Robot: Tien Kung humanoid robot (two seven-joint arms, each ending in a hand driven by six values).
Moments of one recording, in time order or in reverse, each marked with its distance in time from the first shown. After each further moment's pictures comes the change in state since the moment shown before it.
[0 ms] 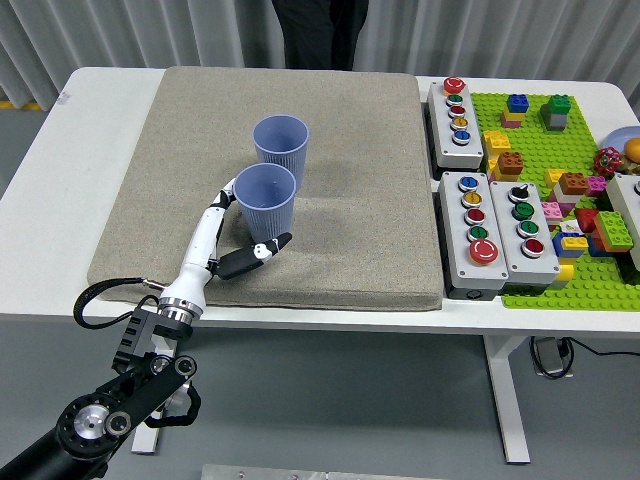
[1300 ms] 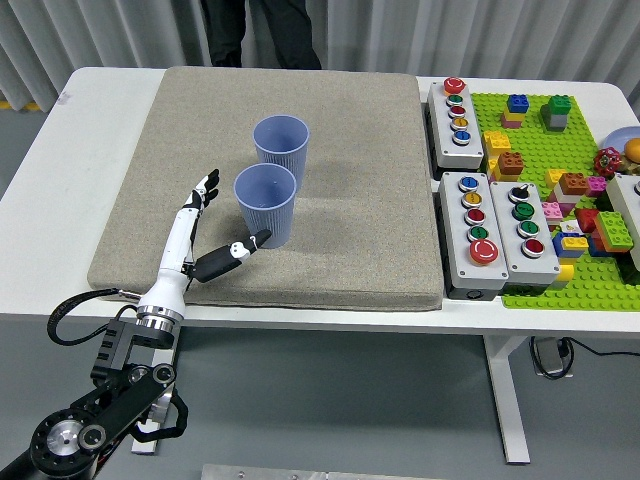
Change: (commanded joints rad) left arm 0.091 0.038 -0.034 -0.102 -0.082 0.021 -0.030; right arm -0.002 0.000 0.010 0.001 -0.008 0.004 -0.001
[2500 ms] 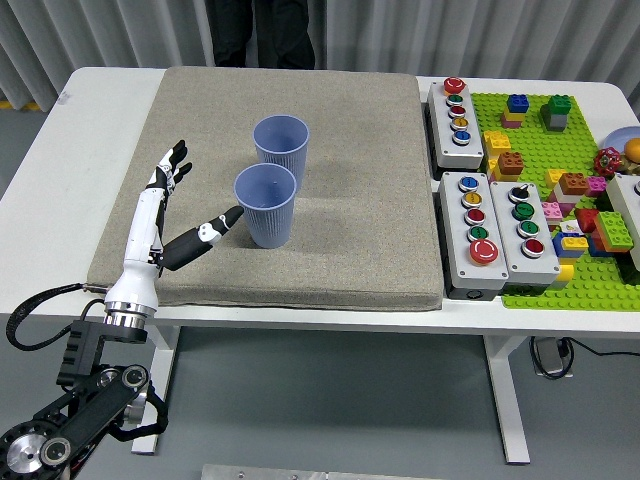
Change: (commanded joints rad) left arm 0.084 0.062 -0.073 -0.187 0.007 0.023 -0.031; right arm -0.016 0.000 0.000 0.002 -0.012 -0.001 -0.001
